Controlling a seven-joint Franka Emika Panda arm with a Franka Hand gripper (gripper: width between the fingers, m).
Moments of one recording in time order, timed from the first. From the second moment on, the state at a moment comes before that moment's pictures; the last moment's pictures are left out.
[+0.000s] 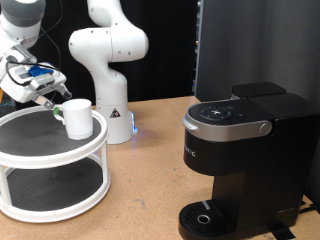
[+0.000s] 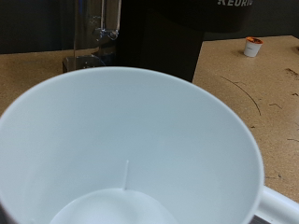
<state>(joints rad) -0.05 -0.78 -1.07 -2.81 0.26 2.07 -1.38</state>
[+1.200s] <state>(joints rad) -0.01 -0.73 -1.15 -2.83 0.25 2.10 -1.46</state>
